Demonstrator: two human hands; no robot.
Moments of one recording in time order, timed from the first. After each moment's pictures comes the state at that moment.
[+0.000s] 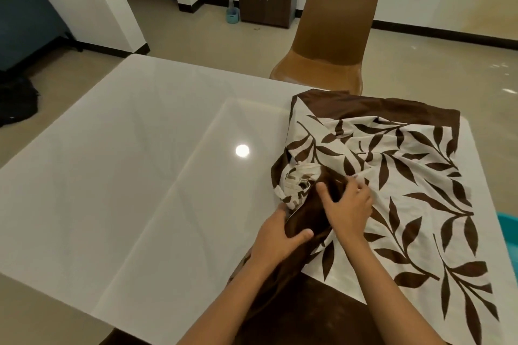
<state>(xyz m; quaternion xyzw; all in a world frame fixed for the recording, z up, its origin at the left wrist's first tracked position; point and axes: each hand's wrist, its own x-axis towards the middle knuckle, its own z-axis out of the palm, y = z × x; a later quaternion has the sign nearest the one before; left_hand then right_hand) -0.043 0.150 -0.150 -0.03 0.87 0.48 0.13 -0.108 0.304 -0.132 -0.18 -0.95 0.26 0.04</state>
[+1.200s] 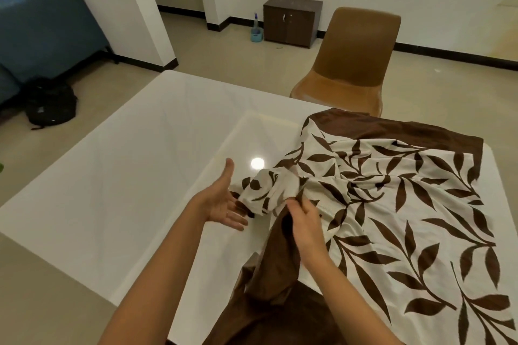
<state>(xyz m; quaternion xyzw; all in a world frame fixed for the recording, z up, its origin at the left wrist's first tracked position) -0.104 -0.016 -0.061 -0.32 0.50 0.71 0.37 -0.060 0.198 -0.055 -0.05 -0.70 0.70 -0.15</state>
